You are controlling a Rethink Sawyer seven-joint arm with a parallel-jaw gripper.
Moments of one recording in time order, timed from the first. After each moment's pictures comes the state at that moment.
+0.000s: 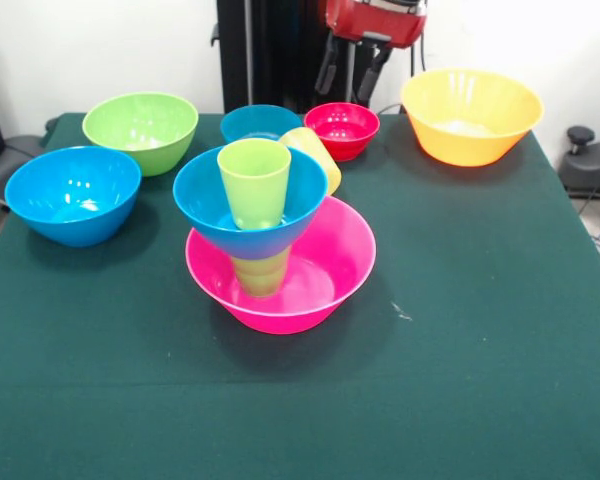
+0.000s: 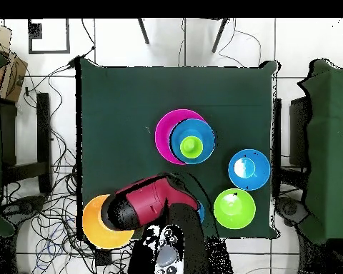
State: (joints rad) arm -0.05 -0.87 -0.01 1.92 -0.58 0.48 1.92
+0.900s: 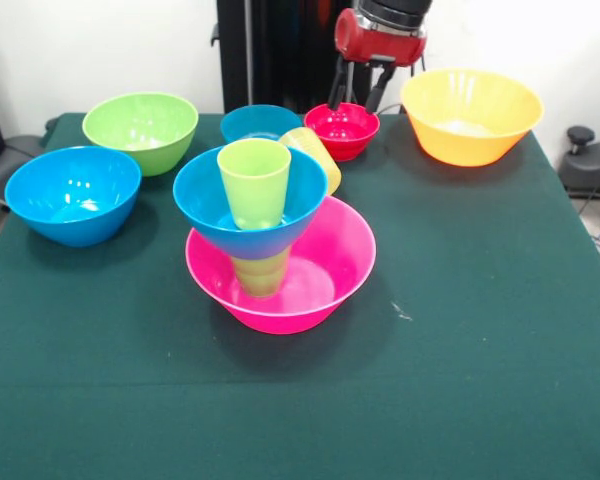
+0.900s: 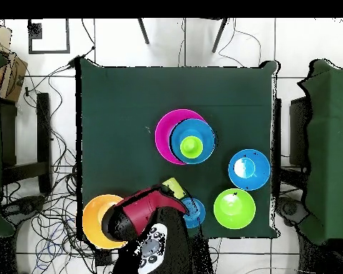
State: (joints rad) arm 0.04 -0.76 -0.10 1.96 -0.58 0.33 1.92
